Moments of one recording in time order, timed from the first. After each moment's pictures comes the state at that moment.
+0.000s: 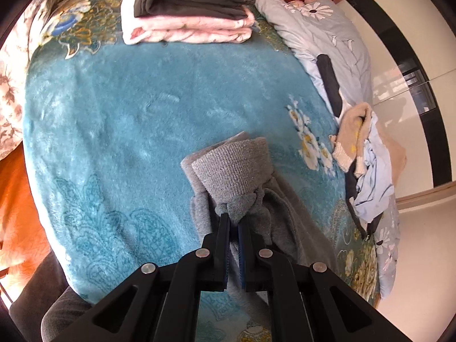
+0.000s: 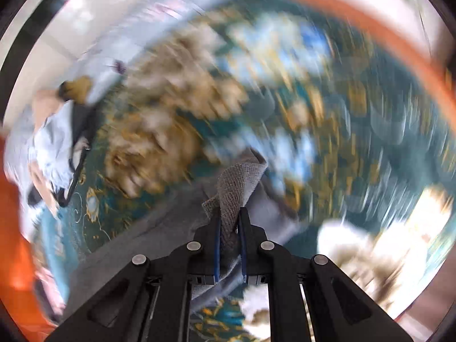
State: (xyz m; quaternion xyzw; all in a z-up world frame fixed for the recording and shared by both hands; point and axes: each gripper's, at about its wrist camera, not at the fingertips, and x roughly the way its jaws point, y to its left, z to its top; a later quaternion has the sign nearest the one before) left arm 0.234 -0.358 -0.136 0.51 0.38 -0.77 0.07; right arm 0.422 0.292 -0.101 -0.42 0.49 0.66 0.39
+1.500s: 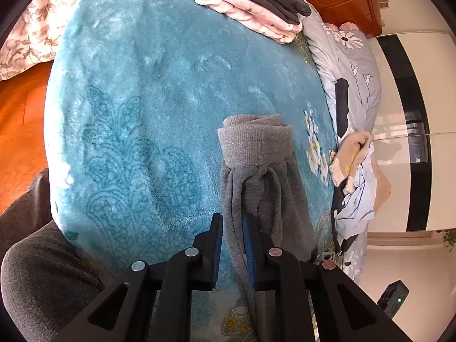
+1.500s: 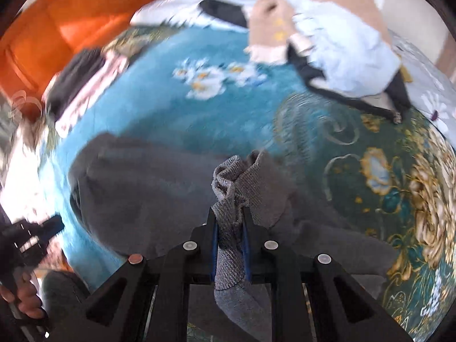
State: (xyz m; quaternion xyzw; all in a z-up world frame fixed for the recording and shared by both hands) left arm 0.298 -0.369 -0.164 0.47 0.51 -0.72 0.08; right arm 0.113 -0.090 -0.078 -0.56 0.04 0.83 -0.03
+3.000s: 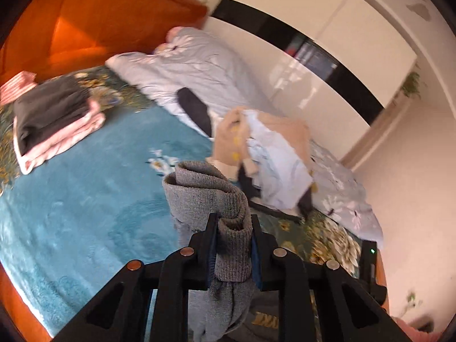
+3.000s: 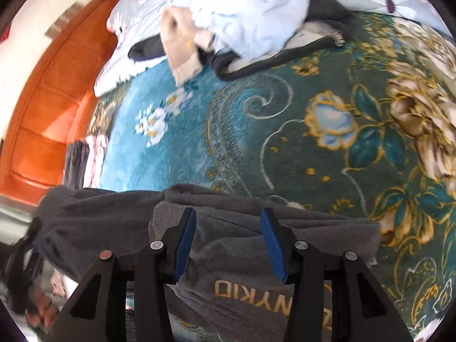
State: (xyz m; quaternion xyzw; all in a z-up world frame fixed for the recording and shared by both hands) left arm 0.223 -0.184 0.030 0.36 0.21 -0.90 -0.16; right arm 0.149 0.076 -0.076 -0.52 0.32 0.79 0.03
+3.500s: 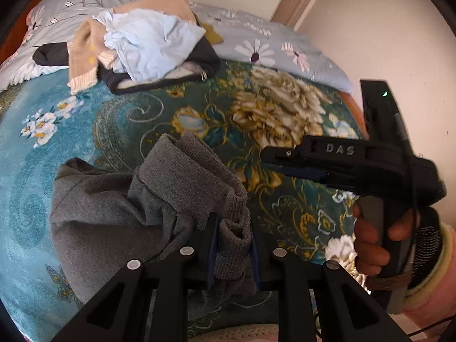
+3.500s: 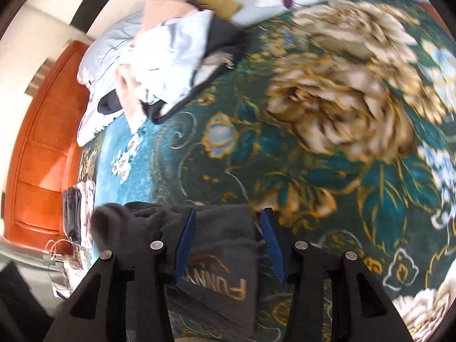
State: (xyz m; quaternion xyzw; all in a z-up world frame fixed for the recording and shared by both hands) left arm 0.264 0.081 -0.061 0.55 -0.03 -0.77 -0.32; right arm 0.252 0.176 -0.072 -0.48 0.39 0.78 0.11
